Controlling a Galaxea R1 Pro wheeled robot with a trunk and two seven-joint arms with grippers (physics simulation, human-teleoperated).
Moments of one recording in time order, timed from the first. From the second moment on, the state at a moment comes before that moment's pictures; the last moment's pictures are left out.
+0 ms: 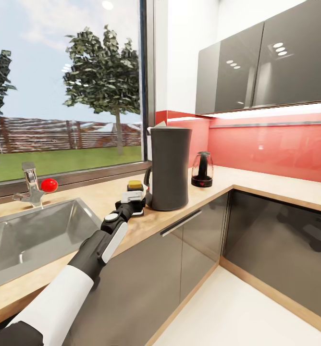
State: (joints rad) left arm -0.81 -0.05 -0.37 -1.01 0.40 0.30 0.29; right arm -0.14 -0.33 0.02 -0.09 -0.01 -0.29 0.25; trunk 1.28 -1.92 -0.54
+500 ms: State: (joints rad) left arm -0.81 -0.05 -0.37 -1.01 0.40 0.30 0.29; right arm -0.14 -0.33 0.02 -0.09 -0.01 -0.29 0.25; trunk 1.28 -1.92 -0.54
